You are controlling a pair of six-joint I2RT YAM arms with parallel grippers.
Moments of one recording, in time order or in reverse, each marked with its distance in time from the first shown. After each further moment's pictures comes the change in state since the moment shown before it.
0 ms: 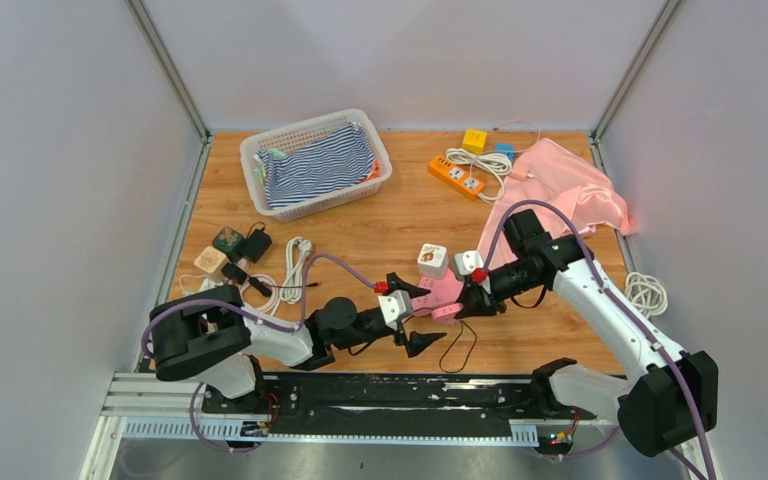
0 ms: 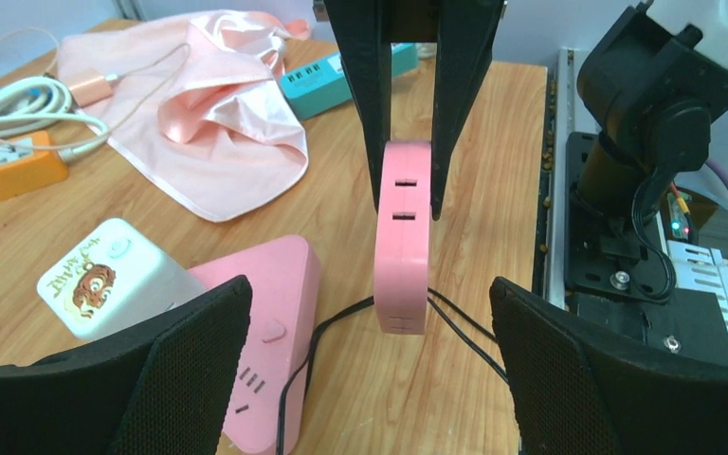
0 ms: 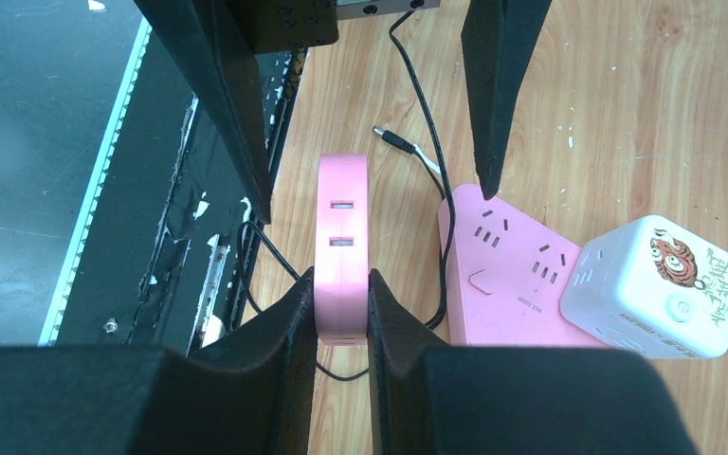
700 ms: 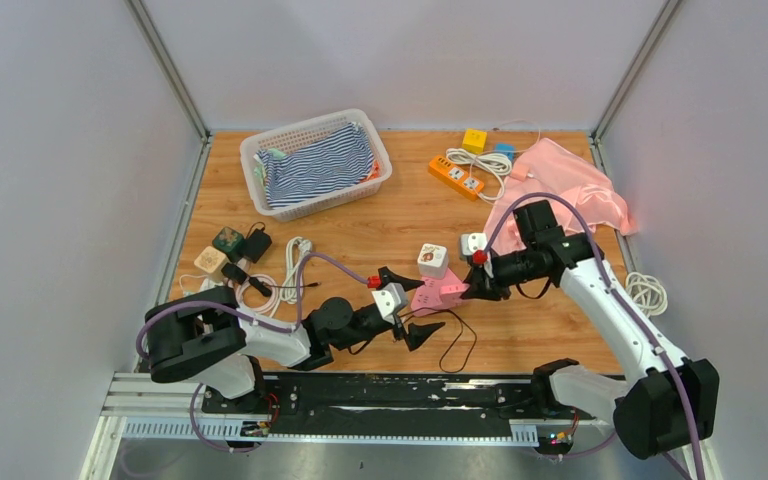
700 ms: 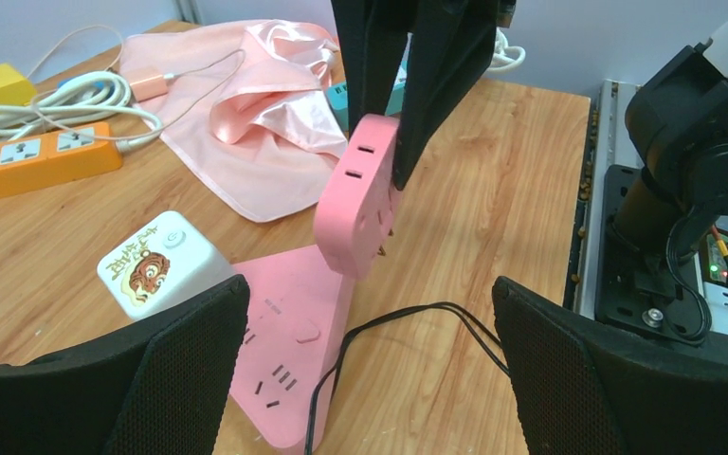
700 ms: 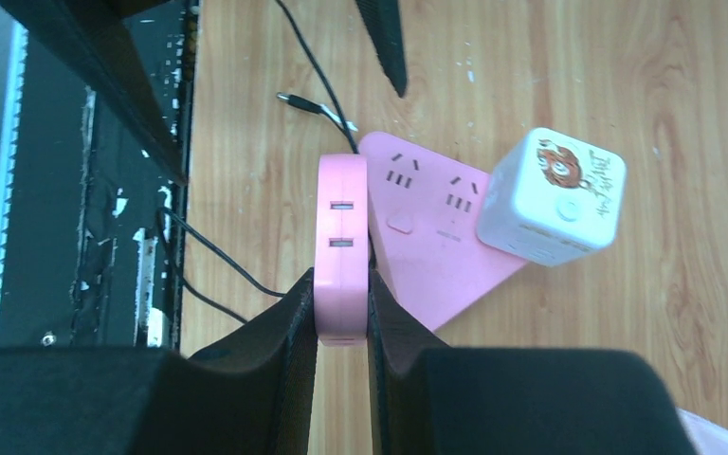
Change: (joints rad) left arm 0.000 -0.026 -0.008 0.028 -0.100 -0.020; right arm -0.077 -0.008 0.018 0.100 0.085 0.124
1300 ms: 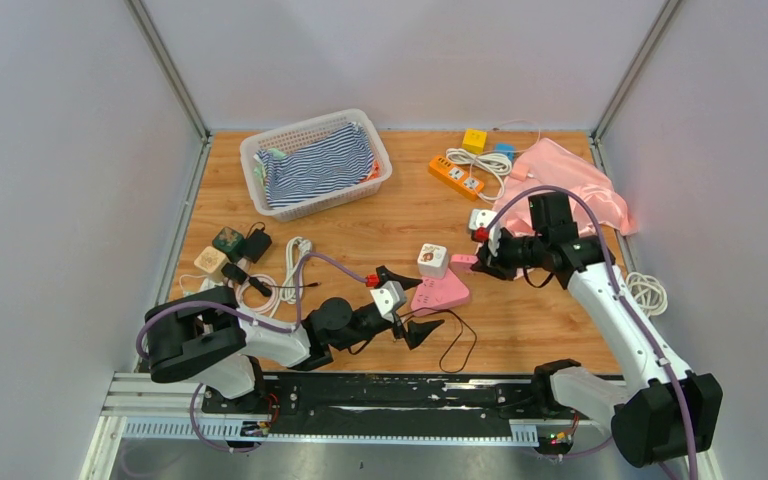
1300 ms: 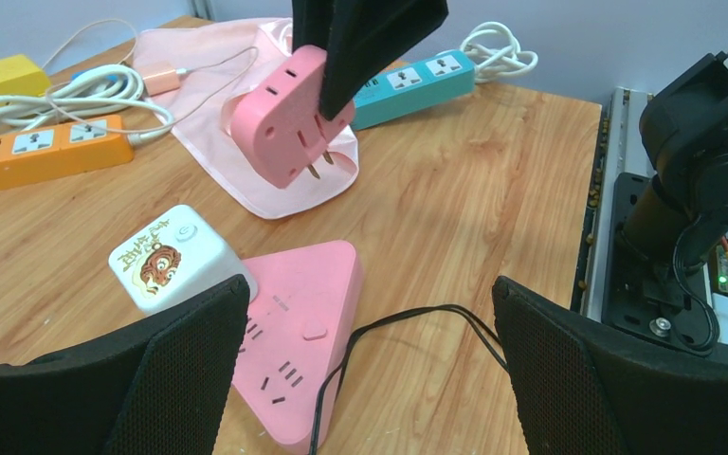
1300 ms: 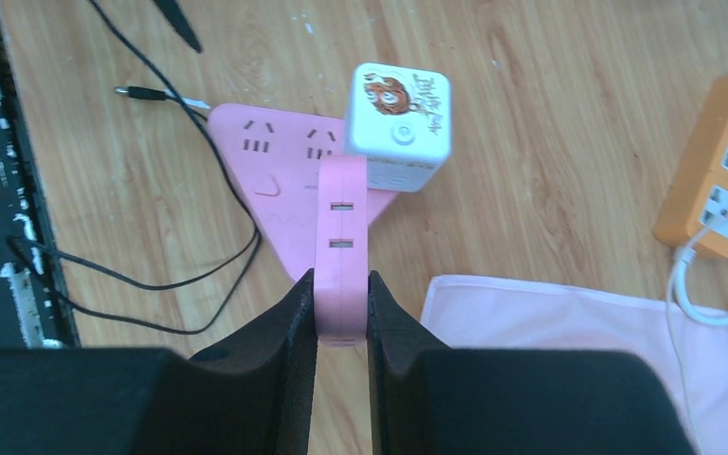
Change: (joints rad) left arm 0.000 0.000 -0.004 0.006 -0.034 -0.015; right arm -0.064 -0.047 0.003 0.201 0.183 0.206
